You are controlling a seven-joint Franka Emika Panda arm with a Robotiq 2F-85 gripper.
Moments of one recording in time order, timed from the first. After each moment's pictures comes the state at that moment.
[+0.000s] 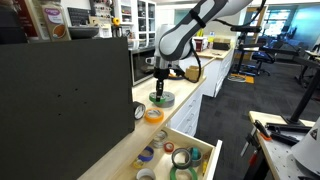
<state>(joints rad) -0.25 0.48 0.07 -1.92 0.12 2.47 -0.66</state>
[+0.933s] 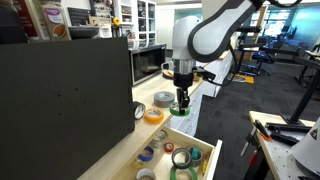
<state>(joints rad) -0.10 0.14 0.07 -2.35 0.10 2.44 -0.52</state>
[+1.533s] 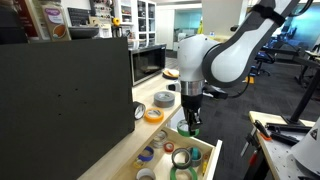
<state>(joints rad) 0.00 0.17 0.10 -2.48 0.07 2.54 -0.47</state>
